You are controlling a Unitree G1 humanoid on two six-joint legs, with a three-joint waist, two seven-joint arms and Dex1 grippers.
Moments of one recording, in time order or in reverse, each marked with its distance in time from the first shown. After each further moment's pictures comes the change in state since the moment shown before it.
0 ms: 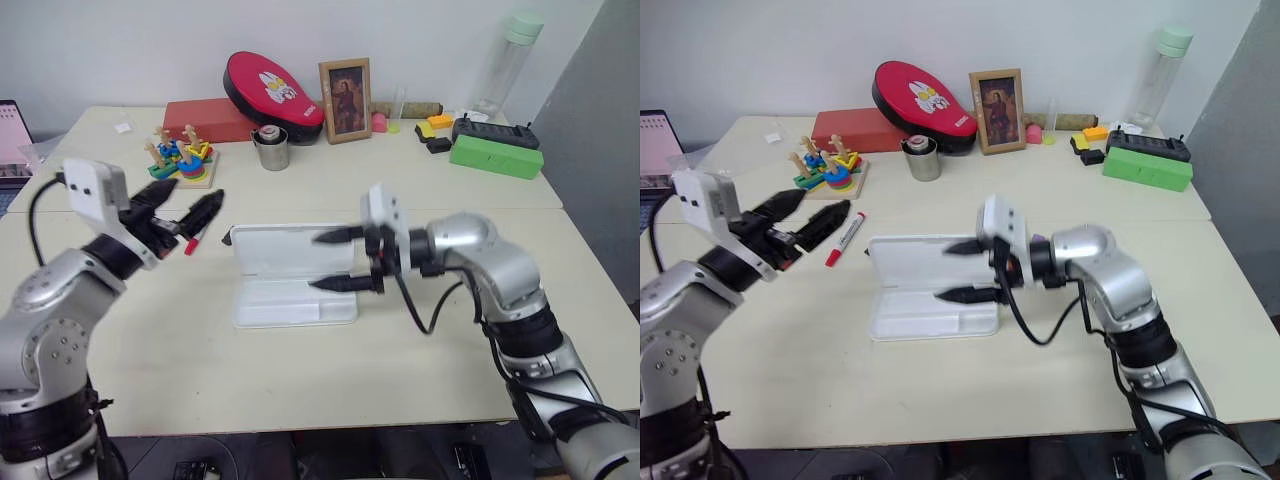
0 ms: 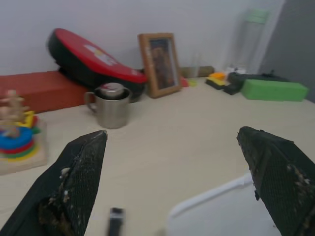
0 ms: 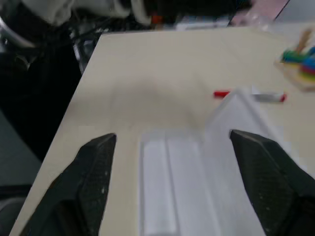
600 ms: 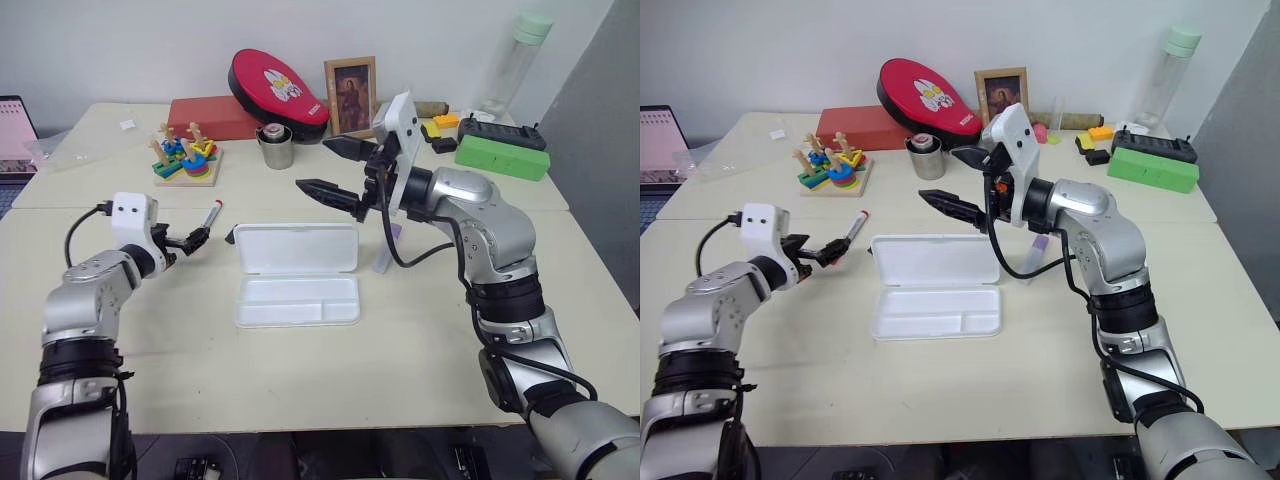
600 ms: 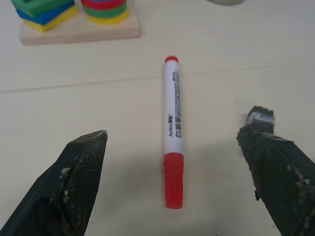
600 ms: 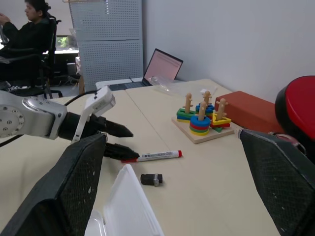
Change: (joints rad) left arm -0.237 -0.011 -0.266 0.740 0.352 -0.182 -0.045; right arm -0.109 0.104 -0.109 0.151 -0.004 -0.072 -0.282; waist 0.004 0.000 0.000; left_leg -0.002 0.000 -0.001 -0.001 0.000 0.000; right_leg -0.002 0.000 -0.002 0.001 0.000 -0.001
